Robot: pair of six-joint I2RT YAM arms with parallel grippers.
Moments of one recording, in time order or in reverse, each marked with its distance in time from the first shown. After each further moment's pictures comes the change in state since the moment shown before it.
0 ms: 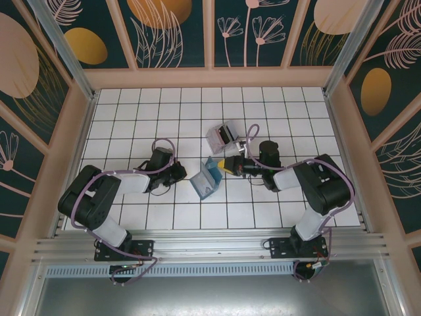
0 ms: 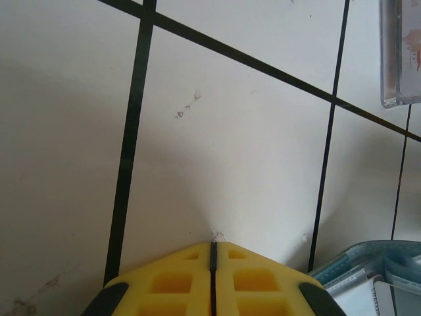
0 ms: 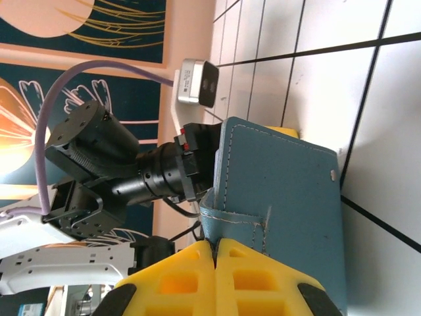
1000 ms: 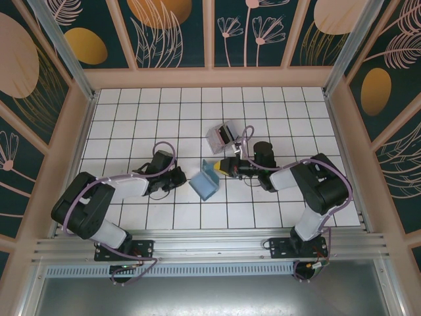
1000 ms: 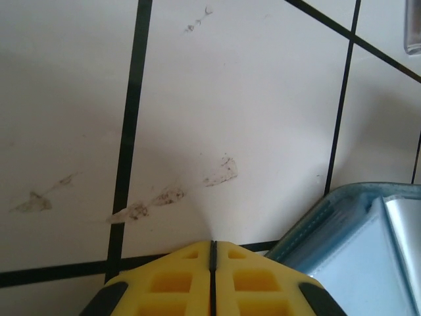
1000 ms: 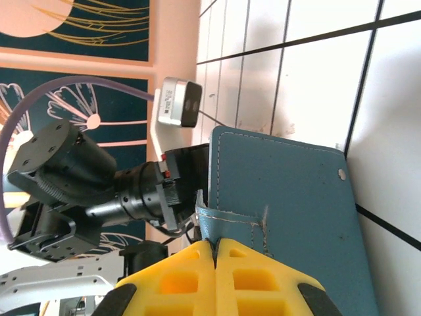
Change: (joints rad) left arm -0.036 -0.099 -0.013 -0.146 -0.019 0.003; right arm 0.054 0.007 0.021 -0.080 0.075 -0.020
